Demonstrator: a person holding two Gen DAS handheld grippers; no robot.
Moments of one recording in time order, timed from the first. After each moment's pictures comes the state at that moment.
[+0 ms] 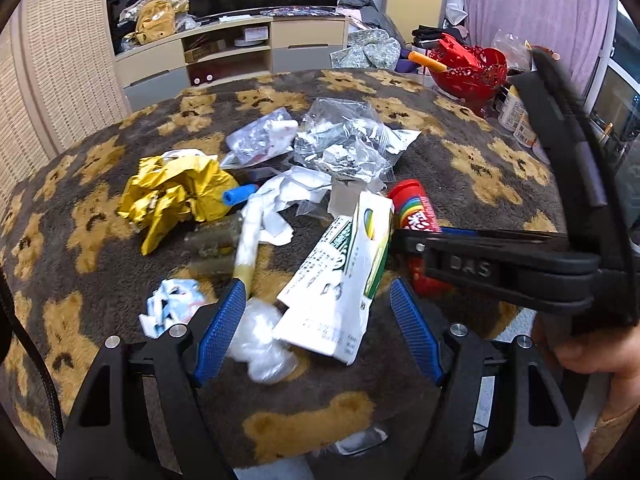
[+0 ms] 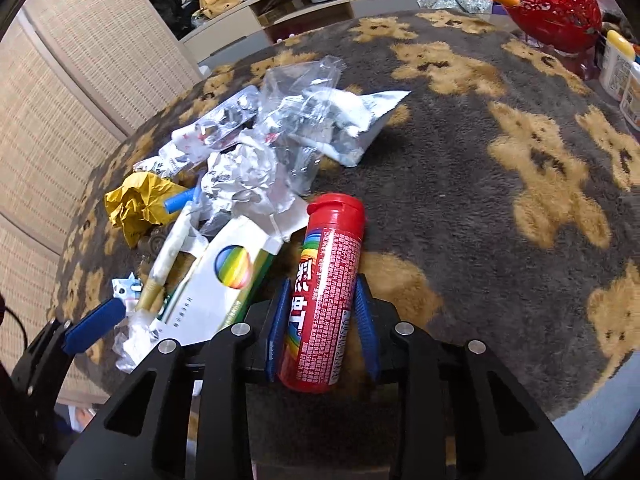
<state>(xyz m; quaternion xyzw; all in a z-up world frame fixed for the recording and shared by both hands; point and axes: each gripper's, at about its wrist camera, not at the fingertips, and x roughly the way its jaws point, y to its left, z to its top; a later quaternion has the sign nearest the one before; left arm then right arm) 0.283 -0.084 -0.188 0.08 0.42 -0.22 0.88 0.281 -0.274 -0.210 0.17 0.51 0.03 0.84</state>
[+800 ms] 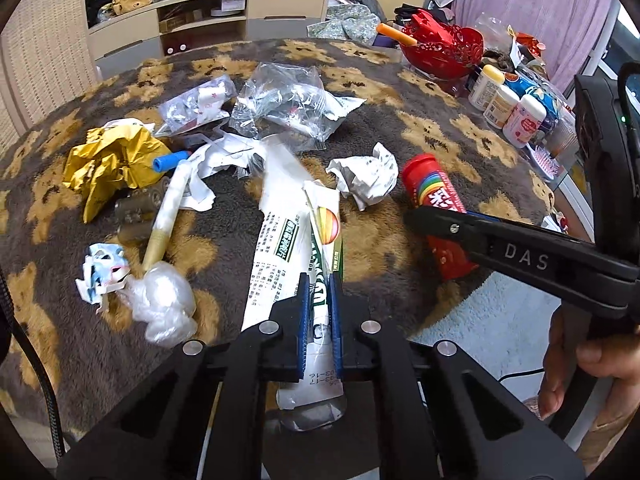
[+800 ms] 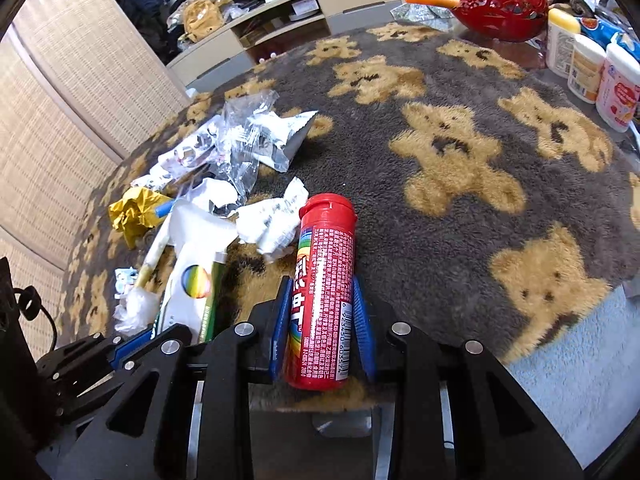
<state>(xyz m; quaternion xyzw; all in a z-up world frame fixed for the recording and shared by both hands) 0.259 -0.117 -0.191 0.06 0.48 -0.25 0.84 0.233 -0.322 -0.190 0.20 0.48 0.01 0.85</state>
